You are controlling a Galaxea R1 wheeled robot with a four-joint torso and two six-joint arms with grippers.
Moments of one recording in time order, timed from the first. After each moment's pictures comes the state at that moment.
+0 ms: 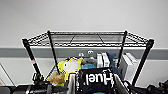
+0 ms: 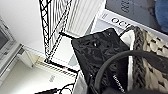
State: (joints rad) left arm 0.30 1.71 -0.55 -0.53 0.13 -0.08; right arm -0.54 1.68 -0.51 0.34 0.26 0.27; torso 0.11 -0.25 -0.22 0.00
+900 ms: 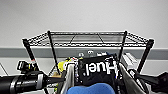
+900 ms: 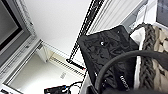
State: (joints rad) left arm 0.01 1.62 -0.44 -0.53 0.17 -0.27; right arm -0.22 1.57 -0.38 0.45 0.18 0.32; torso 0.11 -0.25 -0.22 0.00
